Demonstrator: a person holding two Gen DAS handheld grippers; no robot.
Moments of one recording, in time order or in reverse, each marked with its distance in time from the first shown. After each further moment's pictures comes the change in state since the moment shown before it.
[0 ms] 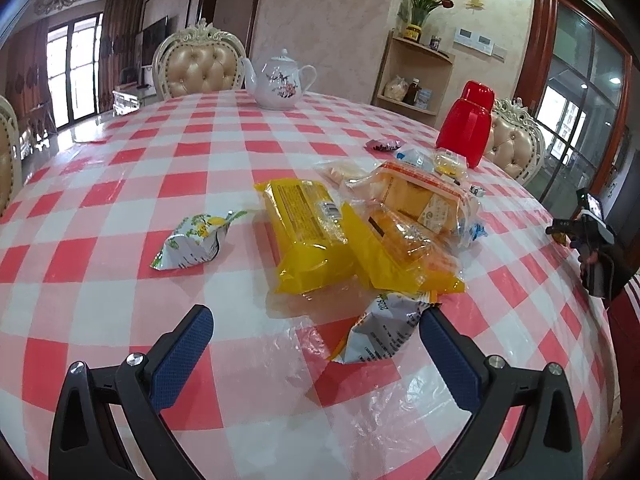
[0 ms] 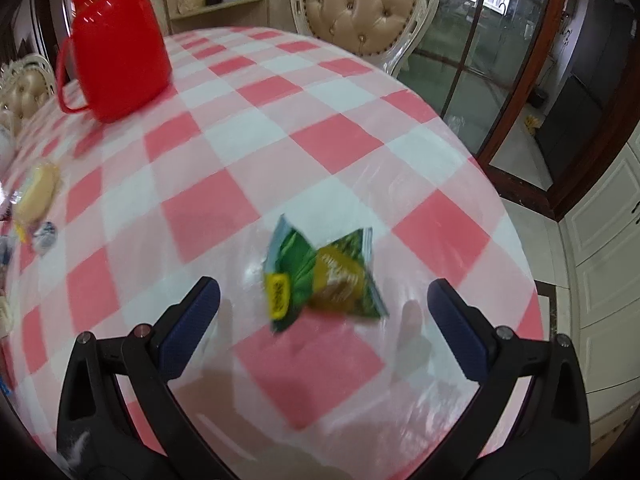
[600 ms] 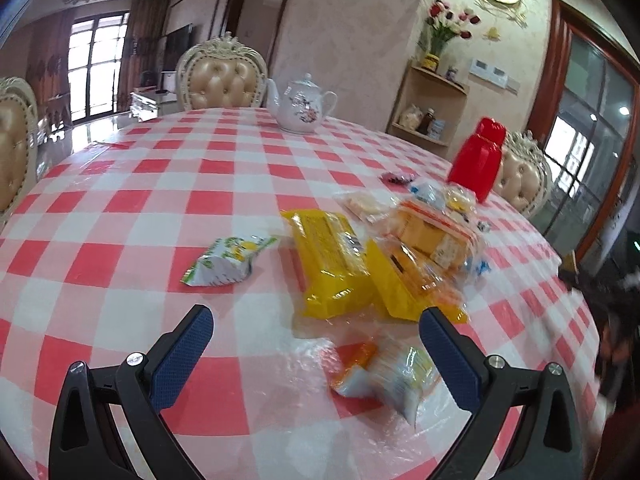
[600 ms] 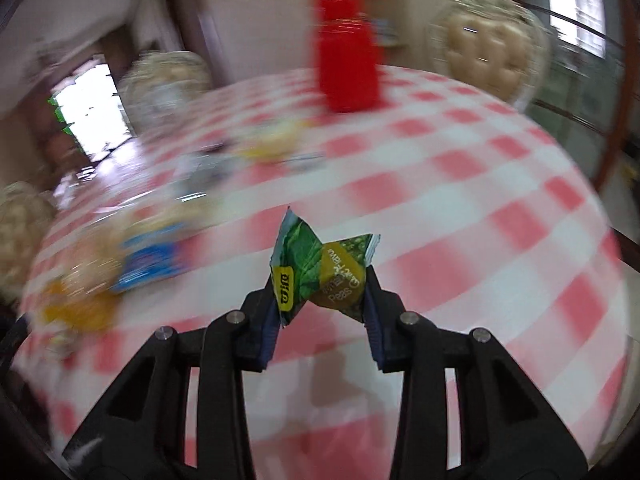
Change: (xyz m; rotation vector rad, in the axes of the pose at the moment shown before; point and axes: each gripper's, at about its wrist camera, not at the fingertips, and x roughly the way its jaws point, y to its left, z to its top) left arm -0.024 0.020 0.005 -0.083 -0.099 0.021; right arm -0.173 0.135 -0.153 -0.175 -0.219 0.523
